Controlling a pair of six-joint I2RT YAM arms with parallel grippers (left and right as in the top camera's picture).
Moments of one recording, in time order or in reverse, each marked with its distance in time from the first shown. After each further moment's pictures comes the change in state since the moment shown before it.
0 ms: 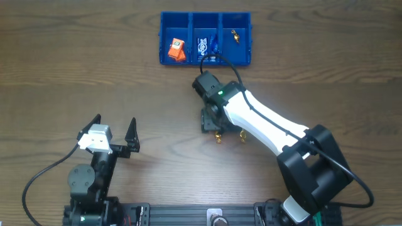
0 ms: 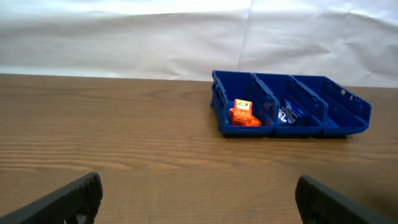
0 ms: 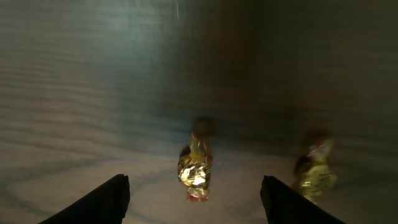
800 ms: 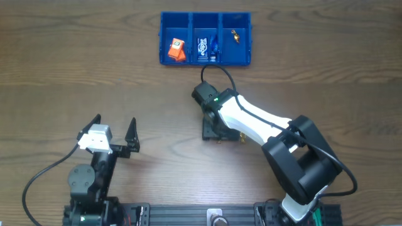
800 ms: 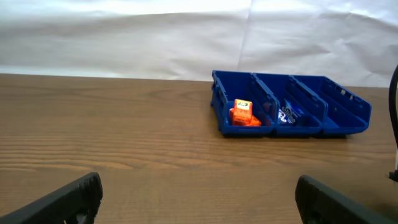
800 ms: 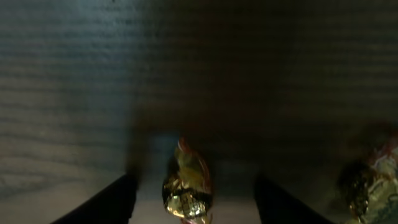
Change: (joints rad) left arm 0.000 0.000 0.000 0.000 0.000 0.000; right arm 0.016 0.079 -0.067 0.070 -0.029 0.072
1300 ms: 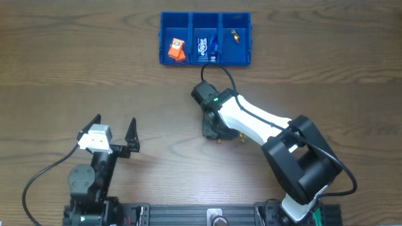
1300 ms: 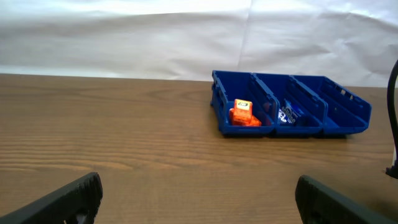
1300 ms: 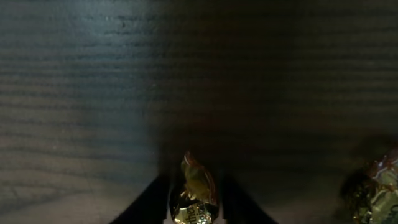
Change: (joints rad) left arm 0.000 0.000 0.000 0.000 0.000 0.000; right arm 0.001 0.002 0.000 0.025 0.012 0.019
